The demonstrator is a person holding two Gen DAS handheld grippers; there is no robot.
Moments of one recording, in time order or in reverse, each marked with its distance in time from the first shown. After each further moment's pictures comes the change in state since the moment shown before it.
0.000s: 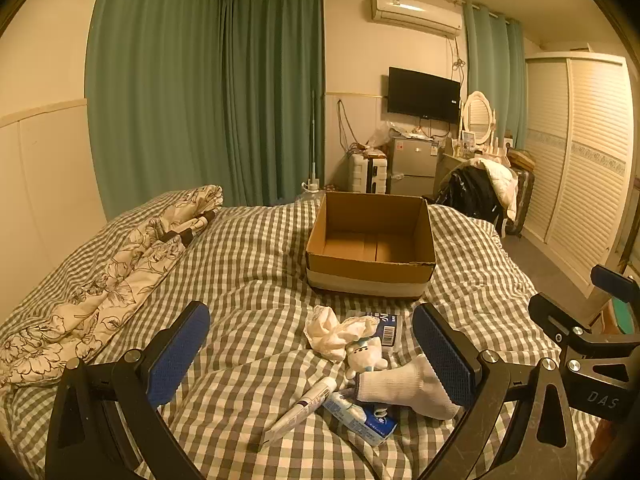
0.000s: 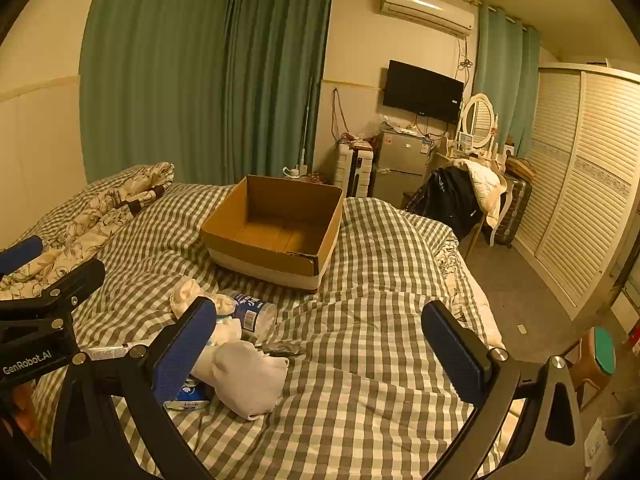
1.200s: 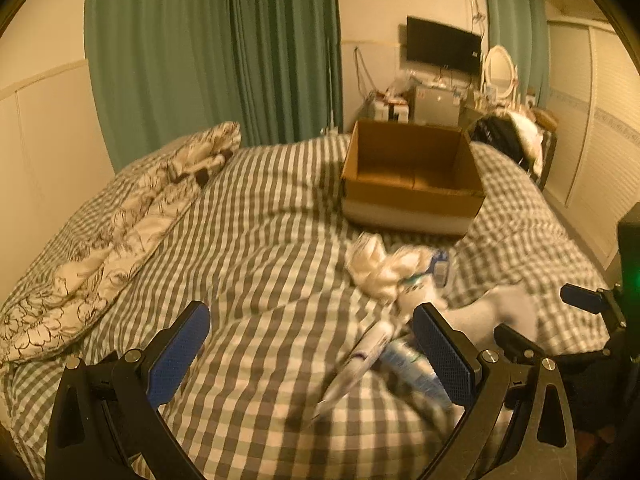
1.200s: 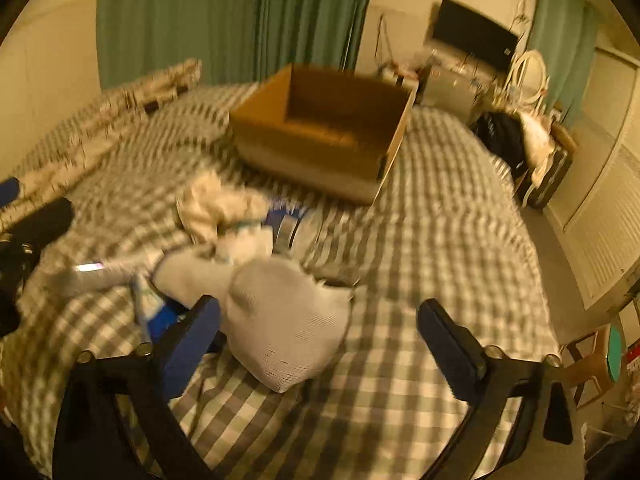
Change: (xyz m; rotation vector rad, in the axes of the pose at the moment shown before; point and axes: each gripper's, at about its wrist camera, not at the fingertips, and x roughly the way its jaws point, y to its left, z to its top) left arm 0.057 0.026 -0.052 0.022 0.194 0.078; right arm 0.101 0.047 -0.057 -0.101 0.309 0.103
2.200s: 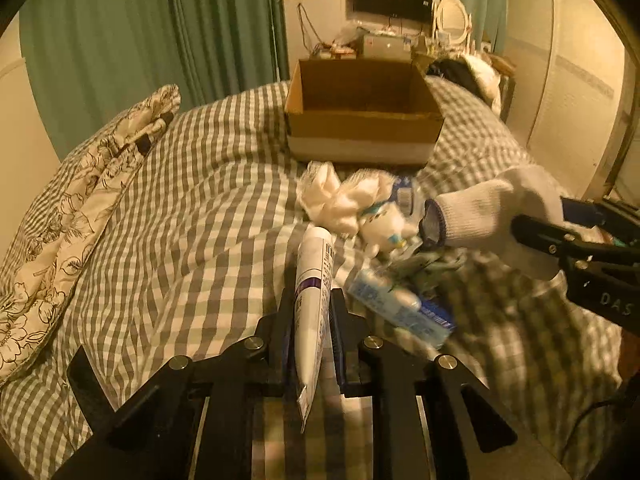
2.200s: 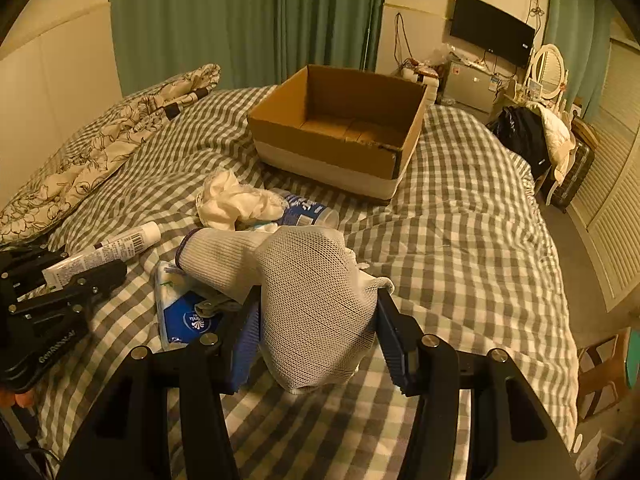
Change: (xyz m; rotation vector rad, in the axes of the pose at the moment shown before) left arm 0.016 -0.013 -0.020 0.137 0.143 -0.163; right arm -0.017 -0.009 -0.003 0.000 -0.031 0.090
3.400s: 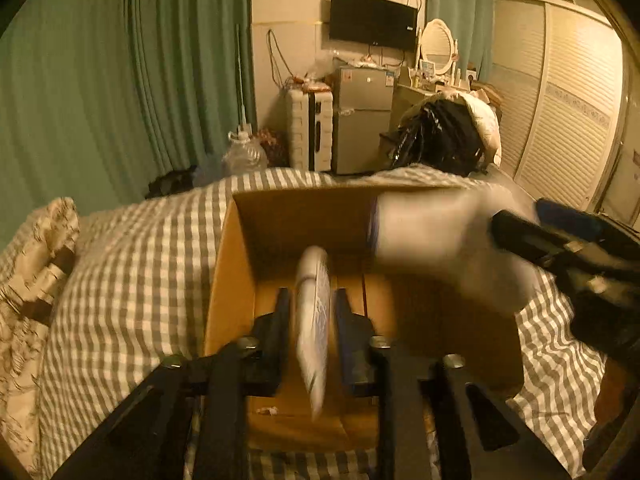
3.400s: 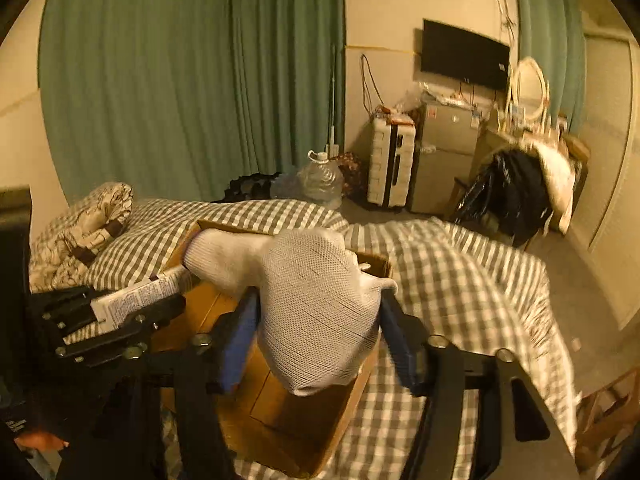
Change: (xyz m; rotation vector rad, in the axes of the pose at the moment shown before) left arm 0.190 -0.016 0.250 0.028 -0.086 -0.106; right arm 0.139 -0.110 0.230 0.140 -0.183 -0.021
